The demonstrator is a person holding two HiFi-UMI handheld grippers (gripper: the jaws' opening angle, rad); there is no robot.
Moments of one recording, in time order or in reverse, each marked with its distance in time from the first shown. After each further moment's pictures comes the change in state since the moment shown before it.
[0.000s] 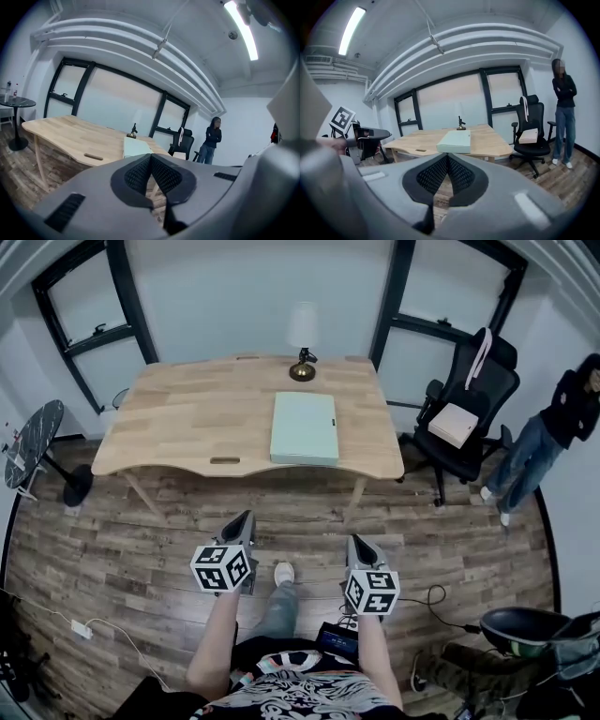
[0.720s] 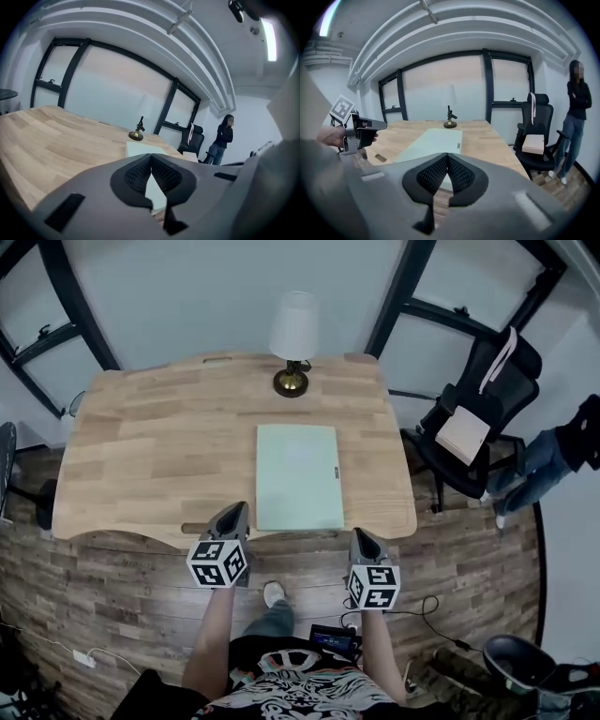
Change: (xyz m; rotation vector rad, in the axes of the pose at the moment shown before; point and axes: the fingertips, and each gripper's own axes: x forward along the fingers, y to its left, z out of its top) left arm 0.279 0.121 0.068 -0.024 0.109 -0.027; right arm 0.262 -0.093 0.076 -0.054 0.150 -0.108
